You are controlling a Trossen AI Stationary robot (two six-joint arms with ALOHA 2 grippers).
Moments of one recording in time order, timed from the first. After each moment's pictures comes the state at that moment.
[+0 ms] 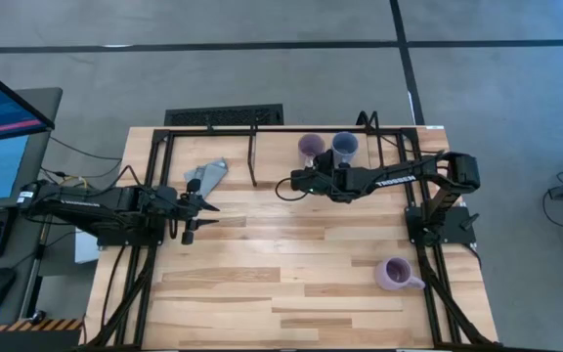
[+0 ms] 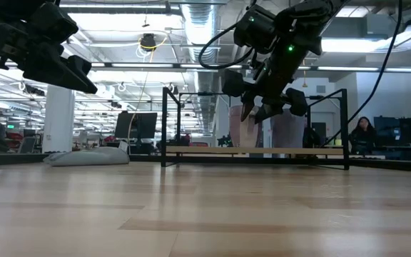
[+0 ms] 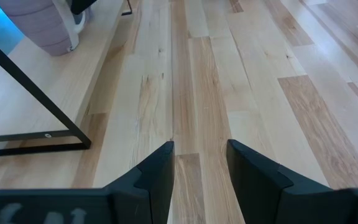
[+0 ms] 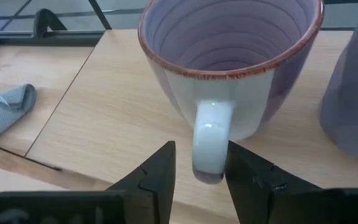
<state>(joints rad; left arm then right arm) -0.03 0.50 0.29 -0.27 -0.06 0.10 -0.11 1.71 1.03 -0.28 0.70 1.01</state>
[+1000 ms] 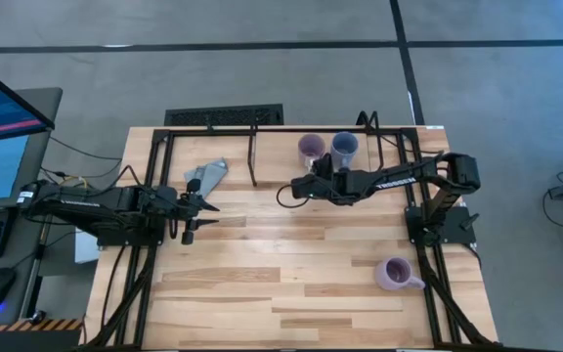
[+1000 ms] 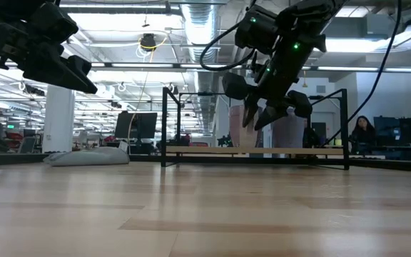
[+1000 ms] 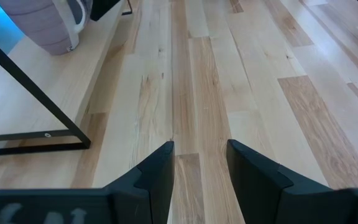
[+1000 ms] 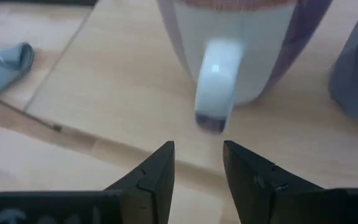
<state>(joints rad) -0.03 0.50 0.29 -0.27 -0.06 0.10 -0.08 1.71 1.03 -0.35 0.63 1.02</state>
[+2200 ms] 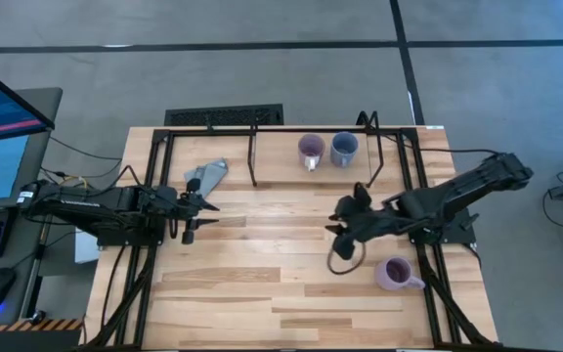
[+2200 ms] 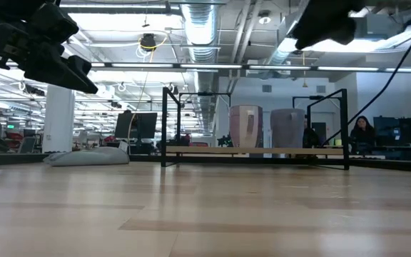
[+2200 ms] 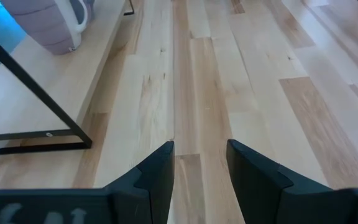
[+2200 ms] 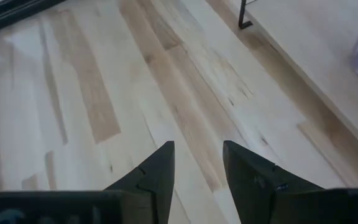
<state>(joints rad) -0.03 0.50 0.29 -0.27 -0.07 0.10 0.37 1.27 1.03 -0.65 0.42 0.65</state>
